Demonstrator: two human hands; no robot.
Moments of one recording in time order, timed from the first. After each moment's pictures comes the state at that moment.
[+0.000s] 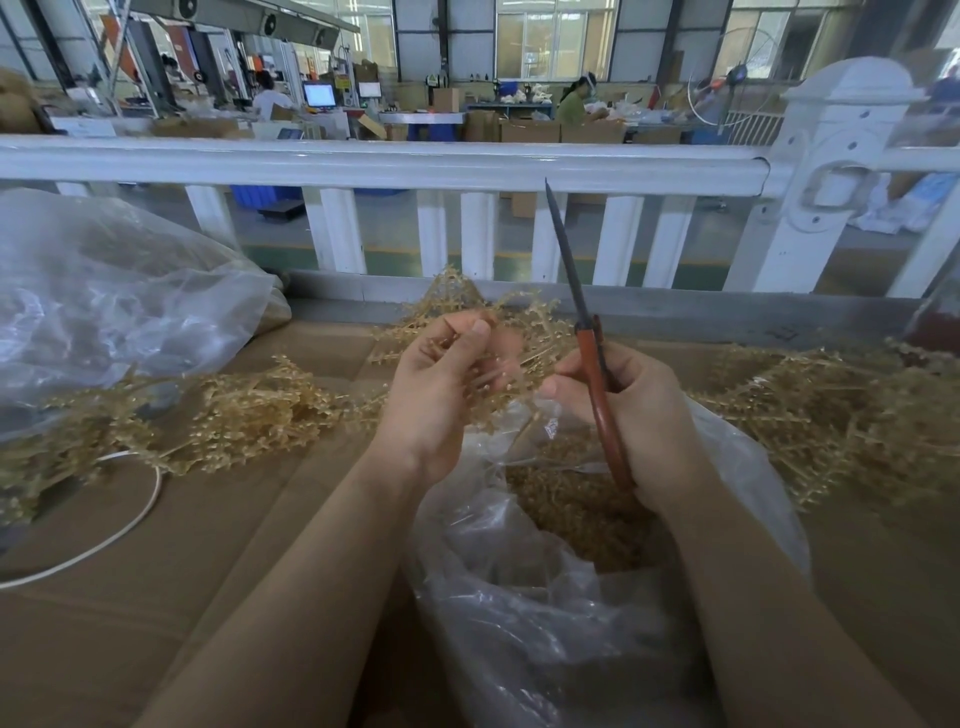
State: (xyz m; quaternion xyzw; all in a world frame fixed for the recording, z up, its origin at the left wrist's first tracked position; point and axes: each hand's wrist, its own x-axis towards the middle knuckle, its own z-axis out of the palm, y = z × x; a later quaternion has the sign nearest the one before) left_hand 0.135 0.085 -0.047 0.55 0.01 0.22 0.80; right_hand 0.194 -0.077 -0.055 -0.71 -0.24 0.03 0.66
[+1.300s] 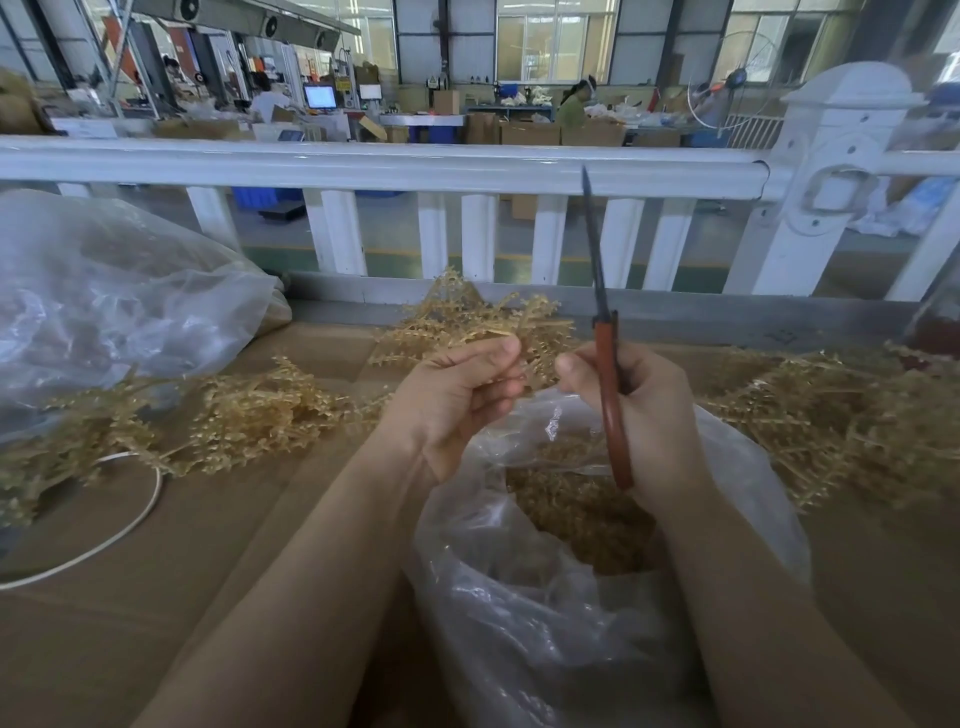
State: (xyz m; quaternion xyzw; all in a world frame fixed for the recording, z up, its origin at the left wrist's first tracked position) left_hand 0.133 0.085 -0.040 0.56 0.09 0.09 0.82; right_hand 0.192 -0.074 -0.058 -0.70 -0.23 -0.07 0.67
